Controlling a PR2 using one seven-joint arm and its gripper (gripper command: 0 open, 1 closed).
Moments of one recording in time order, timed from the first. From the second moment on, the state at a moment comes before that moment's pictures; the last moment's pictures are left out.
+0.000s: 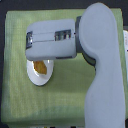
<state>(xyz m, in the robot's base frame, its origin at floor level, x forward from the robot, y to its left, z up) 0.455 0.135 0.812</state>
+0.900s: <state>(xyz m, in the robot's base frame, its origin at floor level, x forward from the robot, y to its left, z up) 0.447 0.136 0.807</state>
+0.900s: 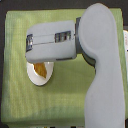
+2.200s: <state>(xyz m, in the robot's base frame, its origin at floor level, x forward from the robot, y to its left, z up) 0.467 0.102 0.851</state>
